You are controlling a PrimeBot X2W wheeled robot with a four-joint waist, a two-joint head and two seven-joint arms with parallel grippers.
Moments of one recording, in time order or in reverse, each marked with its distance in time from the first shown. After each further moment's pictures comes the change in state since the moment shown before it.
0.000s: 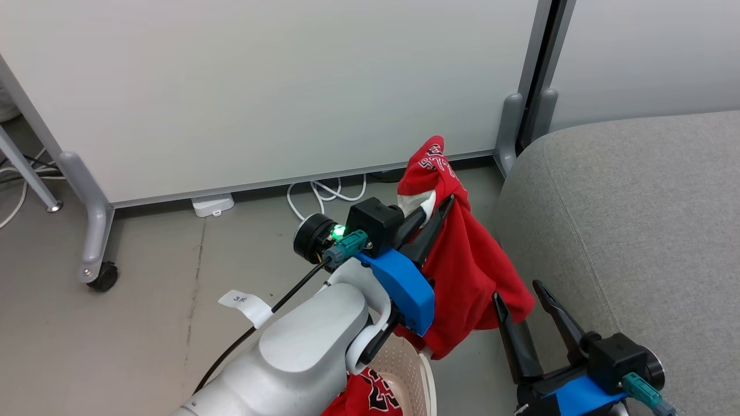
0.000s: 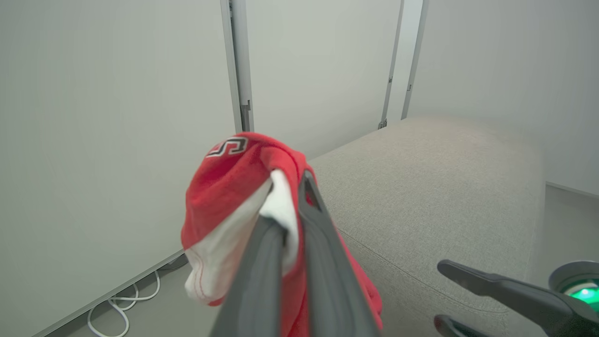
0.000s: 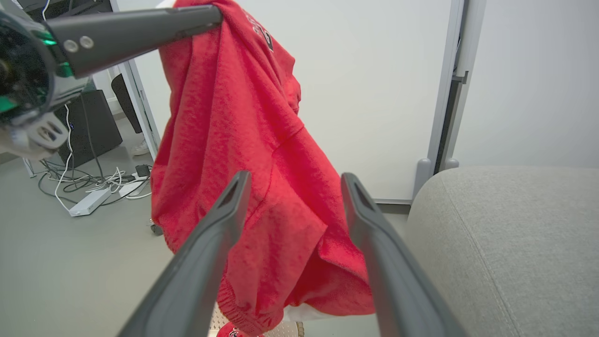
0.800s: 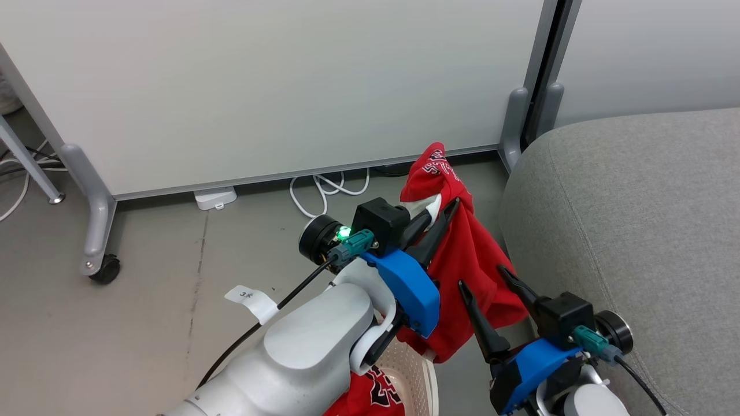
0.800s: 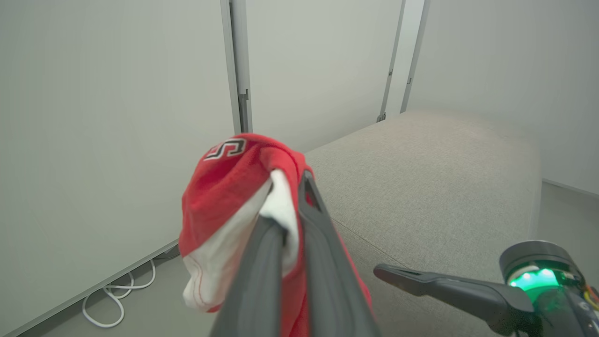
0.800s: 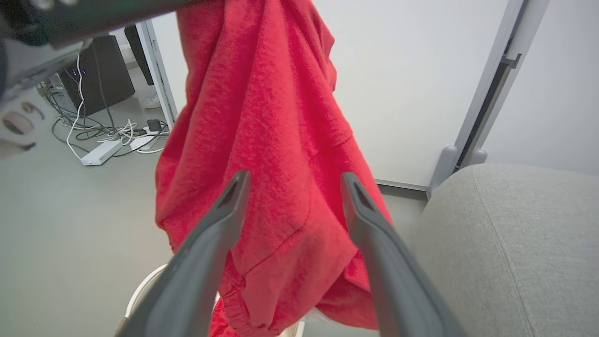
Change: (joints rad) left arm -0.027 0.000 -0.069 0.009 -0.074 0.013 -0.005; right arm -0.124 0.000 0.063 0.074 -0.041 0.000 0.156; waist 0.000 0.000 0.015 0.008
